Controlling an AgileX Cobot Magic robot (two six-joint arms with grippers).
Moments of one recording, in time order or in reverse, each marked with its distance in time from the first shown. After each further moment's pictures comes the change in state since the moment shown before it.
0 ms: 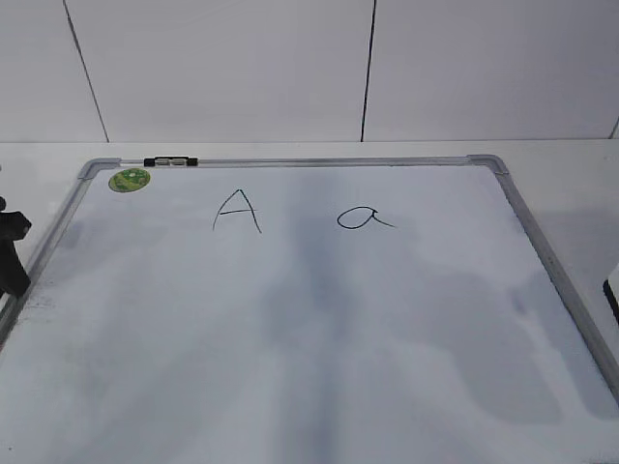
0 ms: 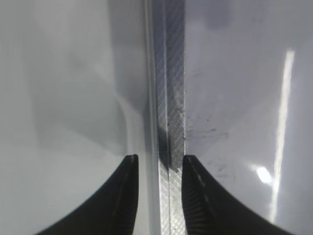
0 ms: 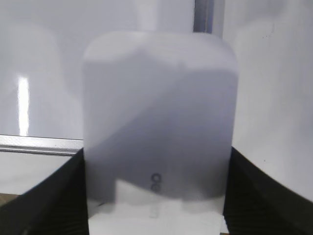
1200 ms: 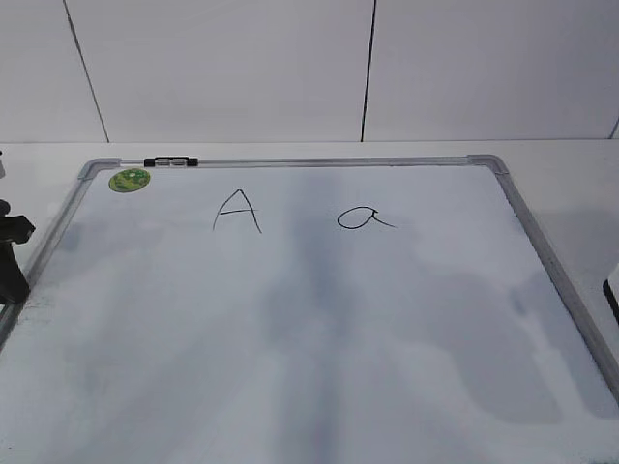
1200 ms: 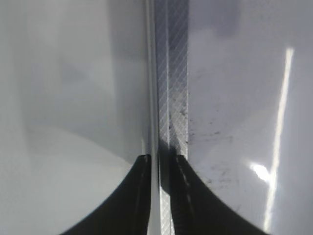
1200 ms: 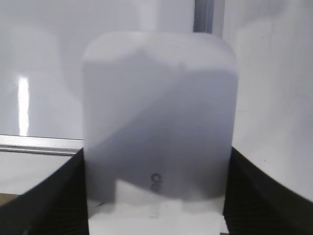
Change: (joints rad) left arm 0.000 0.020 -0.002 -0.004 -0.002 0.000; right arm 0.000 0.000 0.000 0.000 0.000 0.000
